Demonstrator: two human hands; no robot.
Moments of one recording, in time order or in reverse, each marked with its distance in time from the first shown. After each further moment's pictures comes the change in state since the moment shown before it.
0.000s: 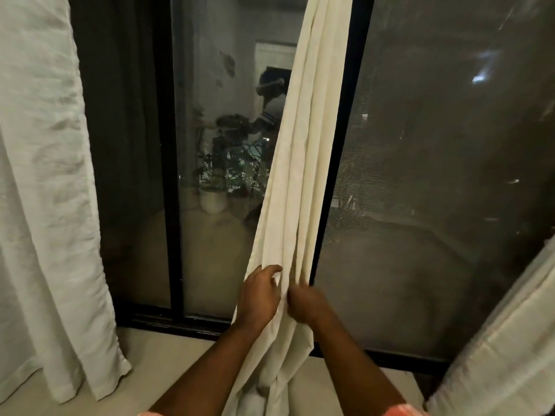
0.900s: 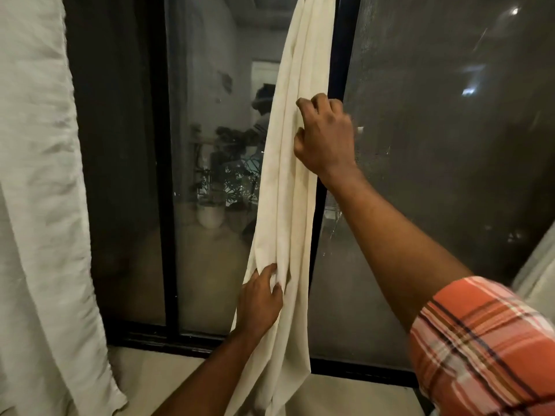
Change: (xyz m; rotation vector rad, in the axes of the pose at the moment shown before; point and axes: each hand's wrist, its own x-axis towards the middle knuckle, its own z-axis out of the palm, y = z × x) left_hand 0.006 0.025 -0.002 -0.040 0.036 0.000; right_hand -0.011 -0.012 -0.298 -0.156 1.285 -0.174
